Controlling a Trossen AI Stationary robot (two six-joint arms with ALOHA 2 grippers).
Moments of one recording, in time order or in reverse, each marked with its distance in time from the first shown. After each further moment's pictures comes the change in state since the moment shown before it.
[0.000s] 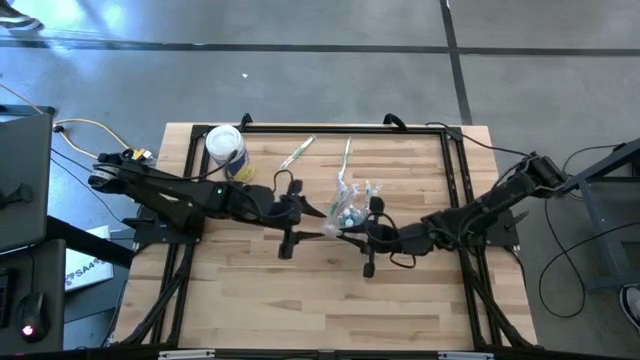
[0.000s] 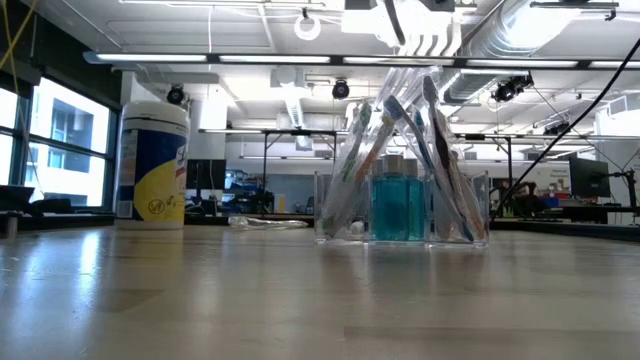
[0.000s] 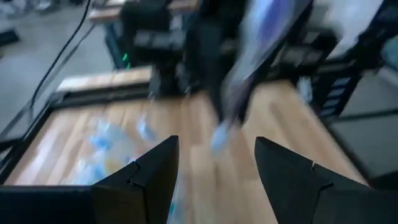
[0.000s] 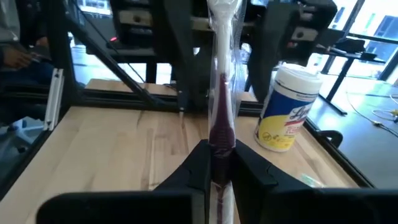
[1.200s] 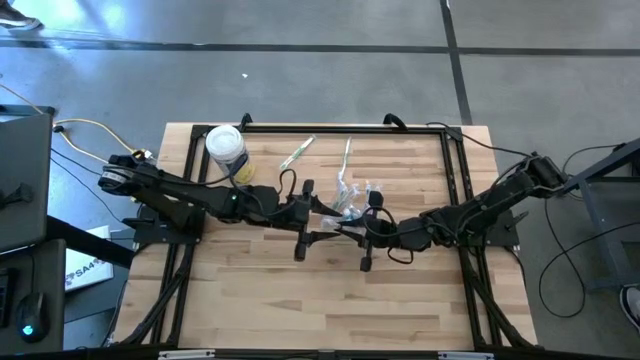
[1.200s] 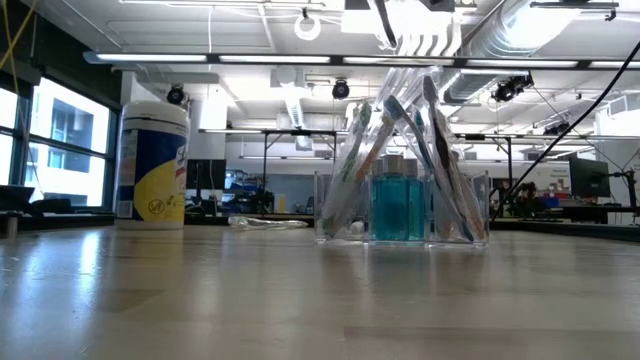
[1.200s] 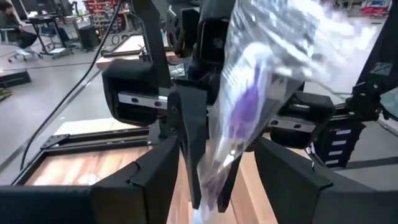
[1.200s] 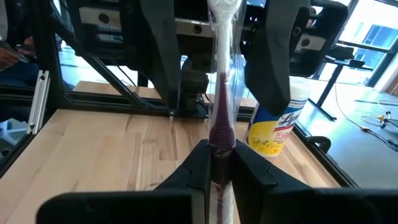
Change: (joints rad) left arm 0.001 0.098 0.000 0.302 0.005 0.016; right arm -0.040 0.001 0.000 0.026 -0.004 -0.045
